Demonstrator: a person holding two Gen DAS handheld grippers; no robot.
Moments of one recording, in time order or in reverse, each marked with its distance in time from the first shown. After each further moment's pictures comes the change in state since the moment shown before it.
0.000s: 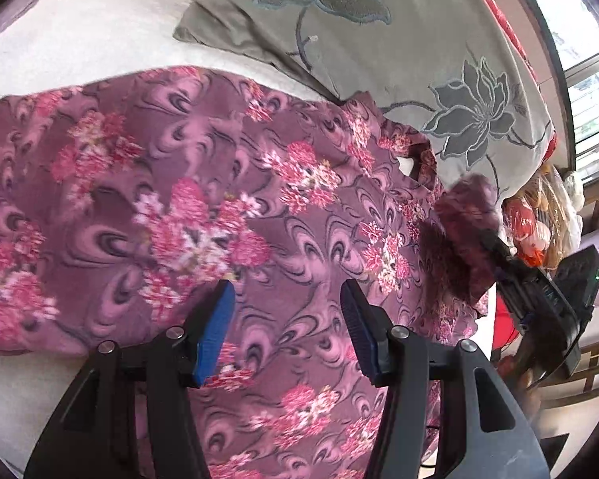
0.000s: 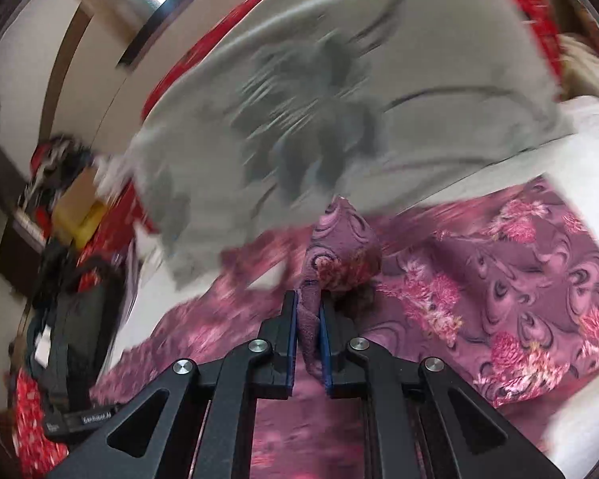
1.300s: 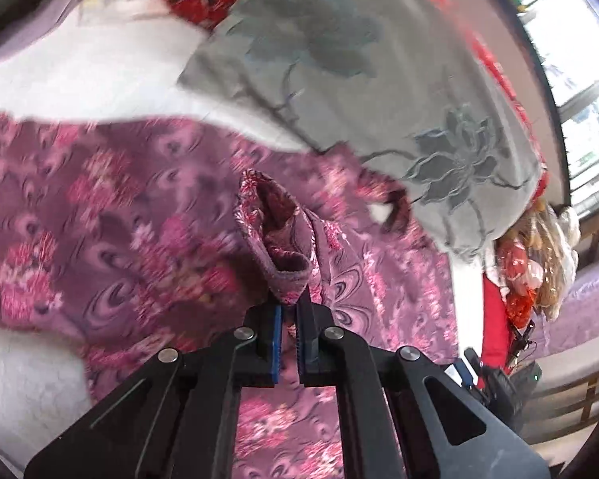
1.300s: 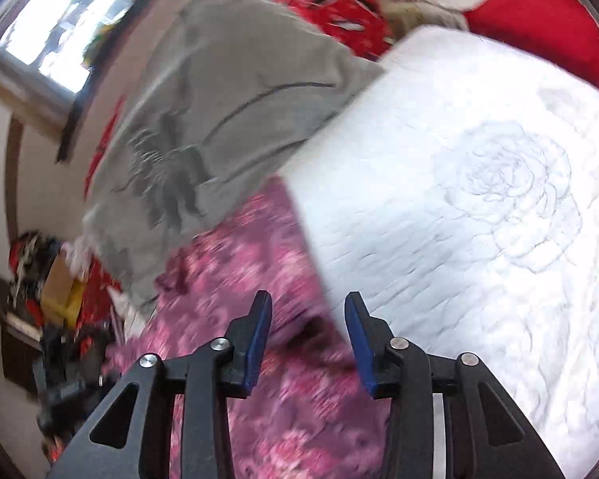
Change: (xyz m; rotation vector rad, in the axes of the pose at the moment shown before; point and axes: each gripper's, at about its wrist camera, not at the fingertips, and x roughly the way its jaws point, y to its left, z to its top) left arm -0.018 -0.021 0.011 -0.088 -0.116 0.013; right arm -0.094 -0.164 -0.053 0.421 -0.087 -0.093
